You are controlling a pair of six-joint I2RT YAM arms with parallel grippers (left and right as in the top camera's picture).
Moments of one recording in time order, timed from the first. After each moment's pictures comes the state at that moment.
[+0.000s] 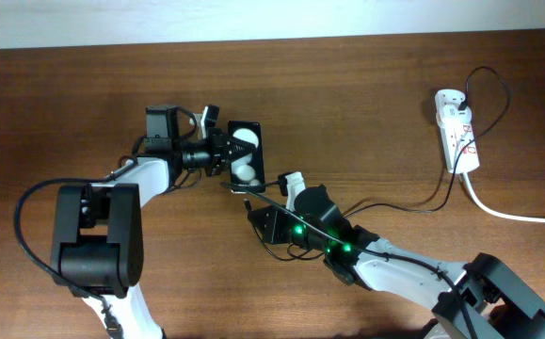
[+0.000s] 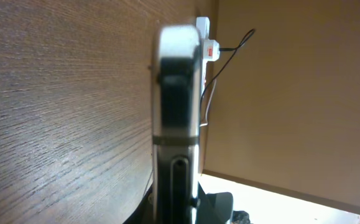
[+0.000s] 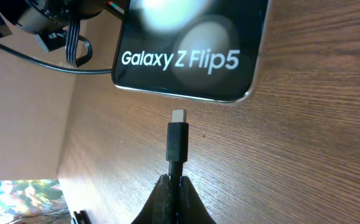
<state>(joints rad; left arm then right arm) -0.07 2.00 1.08 0.10 1.17 -0.72 0.73 1.57 0.58 0.45 -0.32 0.89</state>
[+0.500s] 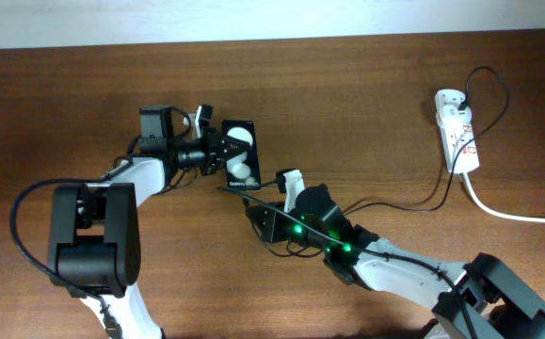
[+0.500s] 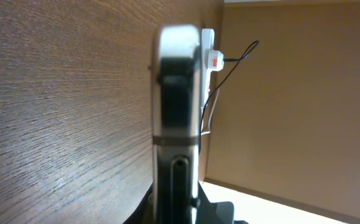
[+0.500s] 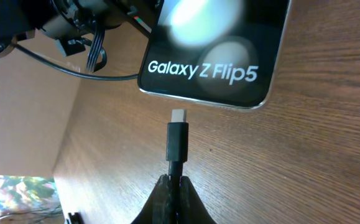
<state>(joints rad) -0.04 2.00 1.08 0.09 1.14 -0.73 0.73 1.57 0.58 0.50 -0.30 0.83</state>
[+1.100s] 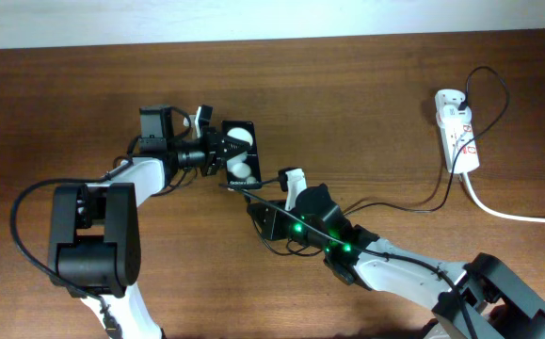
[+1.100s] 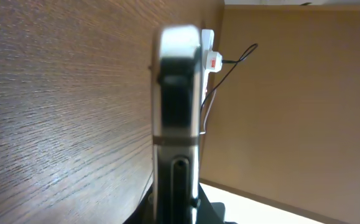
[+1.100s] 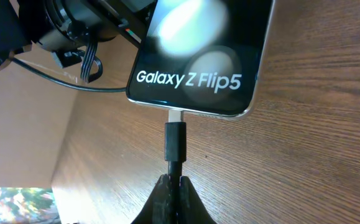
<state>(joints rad) -0.04 2.00 1.08 0.09 1.15 -0.78 0.73 1.57 0.58 0.51 -0.27 0.86</state>
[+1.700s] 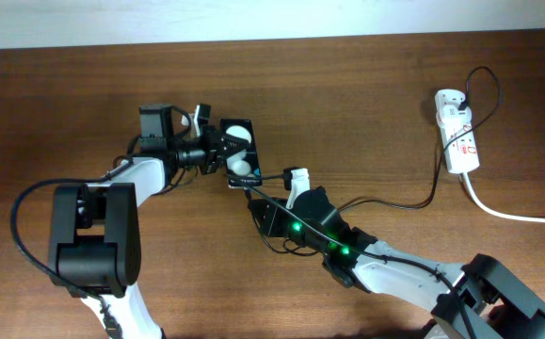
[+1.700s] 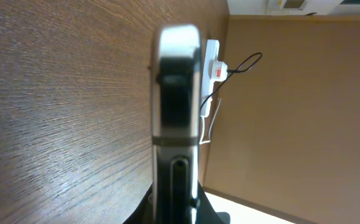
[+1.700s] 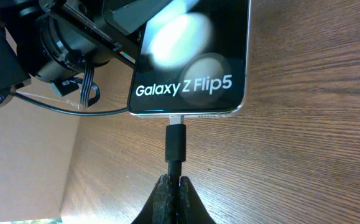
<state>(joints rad) -0.05 2.00 1.08 0.11 1.10 -0.79 0.75 1.57 0.57 0.54 -0.17 0.97</state>
